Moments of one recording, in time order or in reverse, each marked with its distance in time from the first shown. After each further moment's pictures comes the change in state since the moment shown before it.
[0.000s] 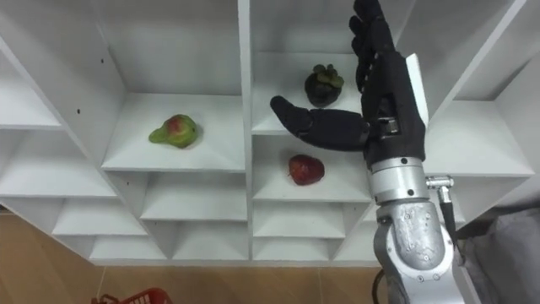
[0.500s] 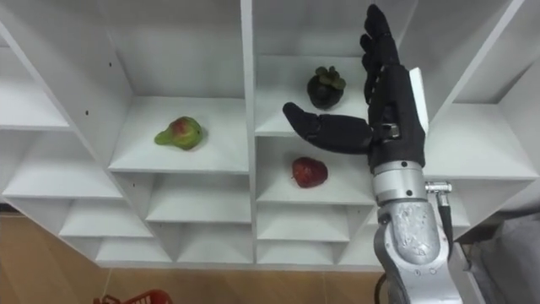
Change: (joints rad) left arm 0.003 -0.007 0.006 -0.012 0.042 0.007 0.001; right arm -0.027 -0.010 -0.001 0.099 -0.037 0.001 -0.058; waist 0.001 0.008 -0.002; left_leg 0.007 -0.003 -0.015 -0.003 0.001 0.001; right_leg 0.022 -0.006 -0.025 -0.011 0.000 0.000
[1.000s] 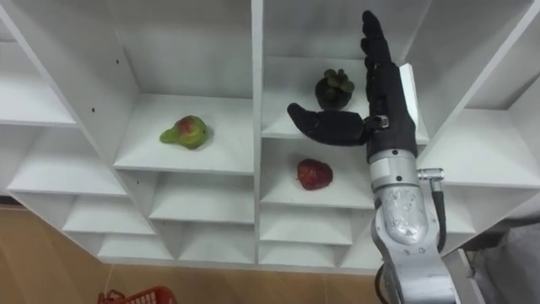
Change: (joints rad) left arm -0.005 -0.001 0.015 -0.039 0.058 0.054 0.023; right arm -0.082 -0.004 0.003 0.116 -0.080 0.033 -0.019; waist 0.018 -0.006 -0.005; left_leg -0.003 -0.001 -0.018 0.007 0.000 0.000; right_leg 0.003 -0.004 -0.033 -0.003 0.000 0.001
